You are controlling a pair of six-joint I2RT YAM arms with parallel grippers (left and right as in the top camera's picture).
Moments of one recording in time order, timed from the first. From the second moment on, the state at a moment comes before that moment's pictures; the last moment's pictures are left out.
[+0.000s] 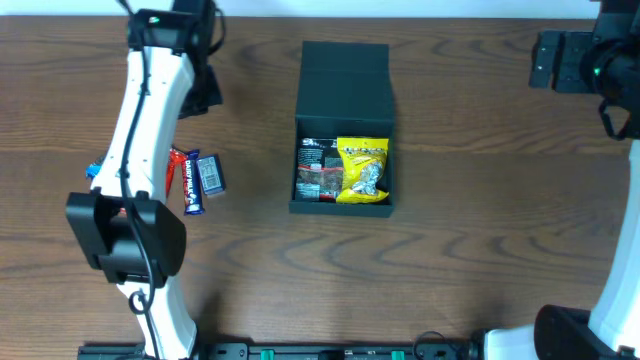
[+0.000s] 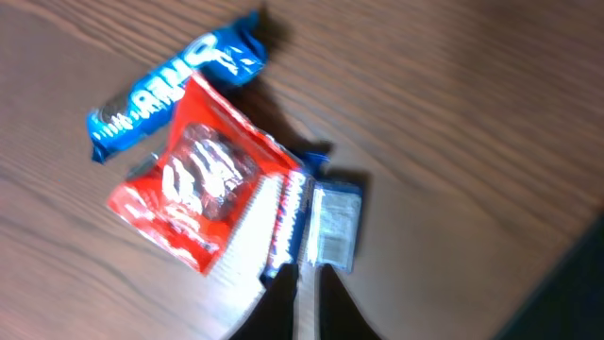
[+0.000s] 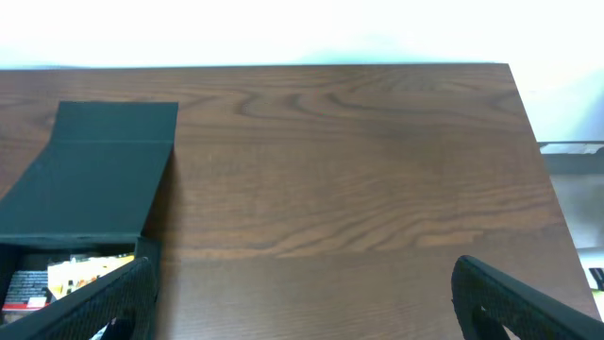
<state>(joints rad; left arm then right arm) -0.10 2.03 2.02 -1.43 -0.27 -0.44 -0.12 1.62 2.15 -1.29 0.02 -0.06</state>
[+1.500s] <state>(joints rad) 0.19 2.02 1.44 -0.93 -0.16 -0.13 -0.12 1.62 2.15 -1.30 0.02 -0.05</state>
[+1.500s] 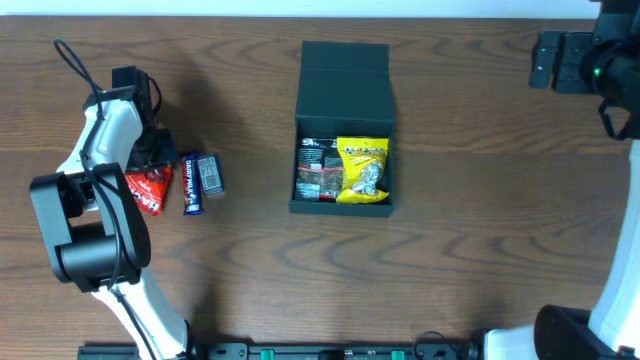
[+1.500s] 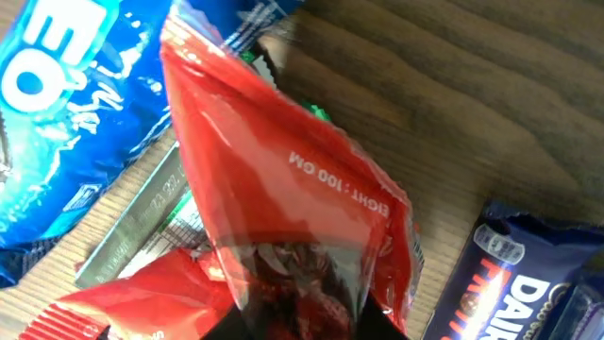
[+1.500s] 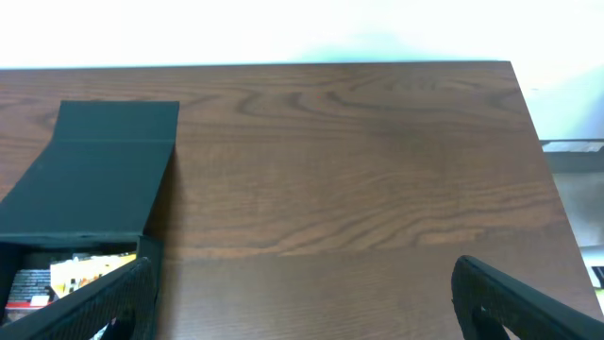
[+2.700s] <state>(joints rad) -0.55 1.96 1.79 -1.07 -0.03 -0.83 -0.25 1.62 2.15 -1.32 0.02 0.04</state>
